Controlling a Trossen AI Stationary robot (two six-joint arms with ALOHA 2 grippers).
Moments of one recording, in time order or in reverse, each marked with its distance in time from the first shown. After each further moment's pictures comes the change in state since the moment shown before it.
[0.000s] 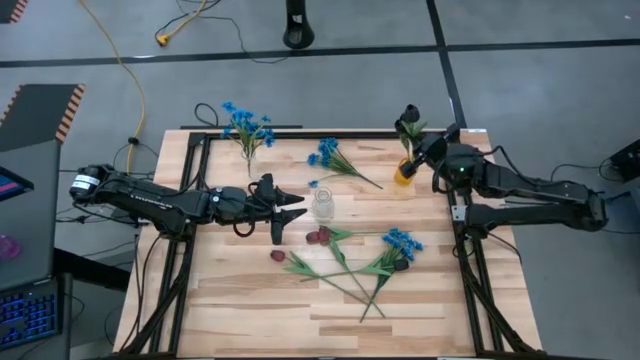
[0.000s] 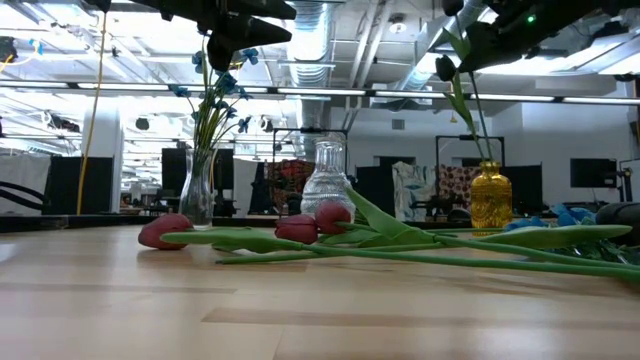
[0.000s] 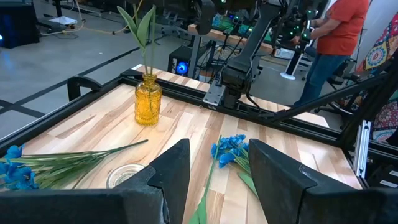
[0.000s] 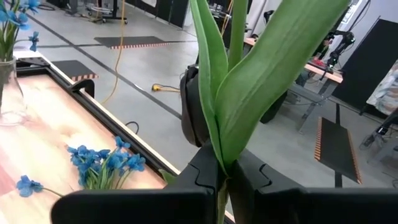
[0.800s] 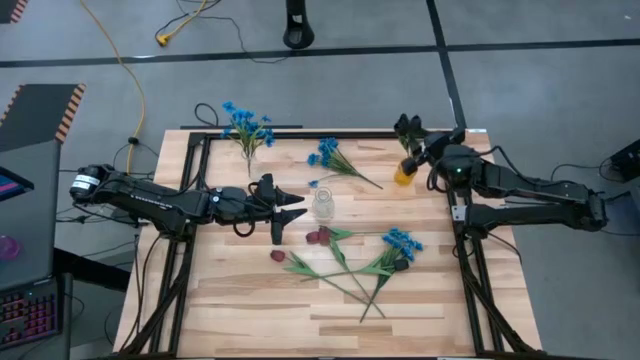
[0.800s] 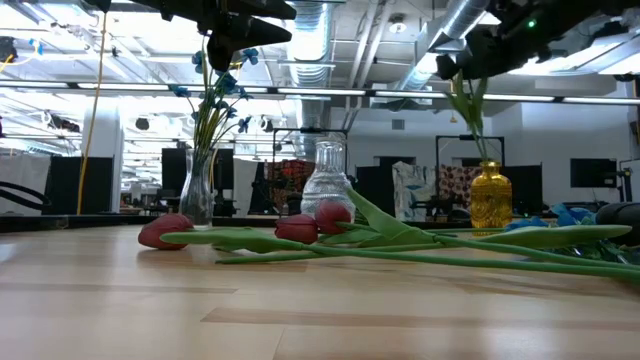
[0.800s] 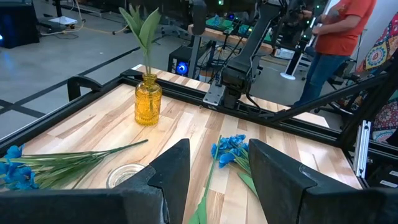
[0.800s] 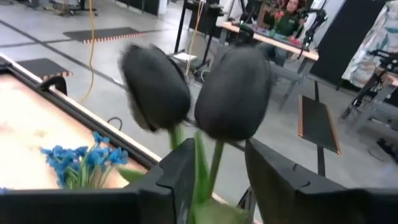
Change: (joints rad) left arm 0.000 0.000 0.000 0.000 0.000 0.000; right arm 0.000 0.001 0.000 -0.072 0.107 0.116
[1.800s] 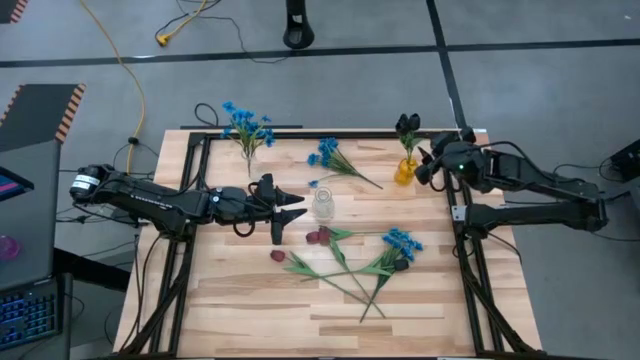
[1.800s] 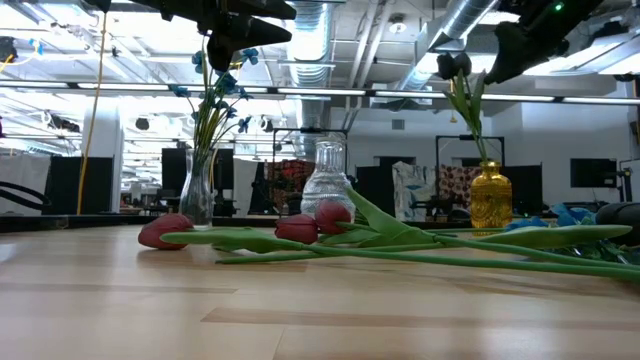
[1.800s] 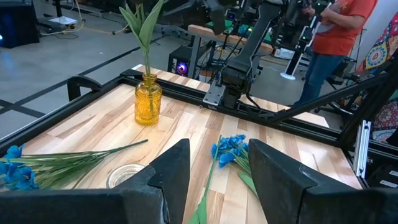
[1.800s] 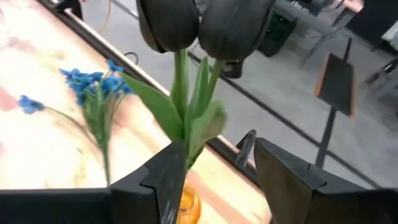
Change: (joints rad) left arm 0.000 0.000 0.000 0.000 0.000 0.000; right arm 0.002 0.000 0.213 -0.576 -0.126 0.167
